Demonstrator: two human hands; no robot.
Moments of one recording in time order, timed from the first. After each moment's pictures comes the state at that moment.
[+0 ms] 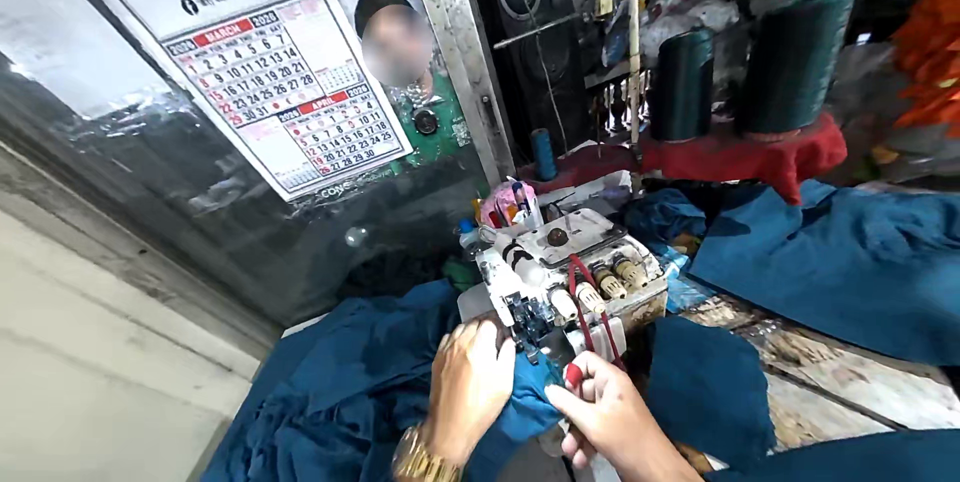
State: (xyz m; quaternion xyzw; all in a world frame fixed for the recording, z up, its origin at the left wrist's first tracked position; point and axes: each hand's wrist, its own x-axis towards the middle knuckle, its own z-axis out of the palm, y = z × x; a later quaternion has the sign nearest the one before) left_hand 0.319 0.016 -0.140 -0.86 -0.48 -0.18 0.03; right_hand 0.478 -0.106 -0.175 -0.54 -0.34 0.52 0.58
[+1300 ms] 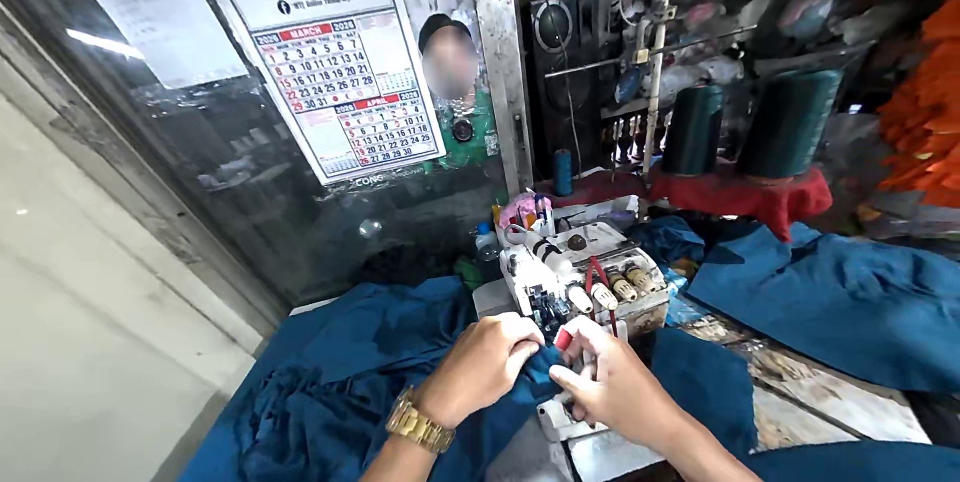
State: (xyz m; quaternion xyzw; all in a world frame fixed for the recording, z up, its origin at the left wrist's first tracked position) left_hand 0.302 0.015 -0.098 -0.94 -0.27 -0.13 -0.15; right_hand 0.495 -0.094 -0.139 -0.57 -0.60 0.34 0.45
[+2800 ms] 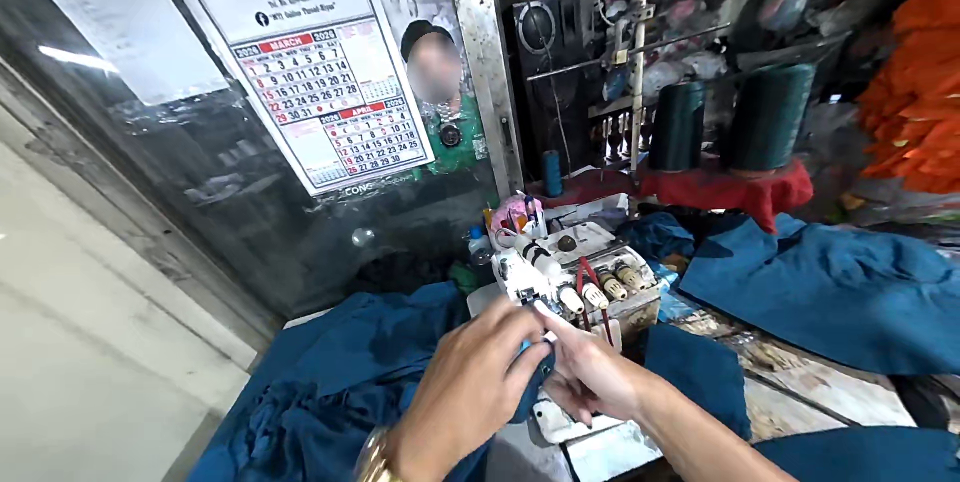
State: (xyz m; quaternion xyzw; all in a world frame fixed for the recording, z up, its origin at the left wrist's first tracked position) left_hand 0.292 -0.031 -0.063 -0.93 -0.26 -0.27 -0.06; right_hand 0.490 -0.082 -0.109 -0.40 -0.49 0.65 0.41
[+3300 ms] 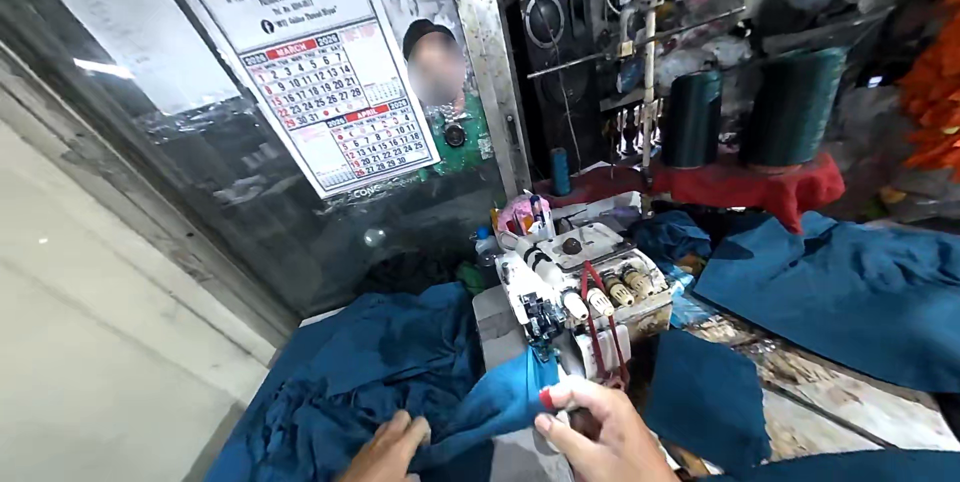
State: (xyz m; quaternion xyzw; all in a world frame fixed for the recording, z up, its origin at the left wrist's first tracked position) left_hand 0.149 -0.014 -0.159 -0.87 -0.48 0.04 -0.12; right_hand 0.467 -0.125 -0.168 -0.43 -0.58 0.37 0.59
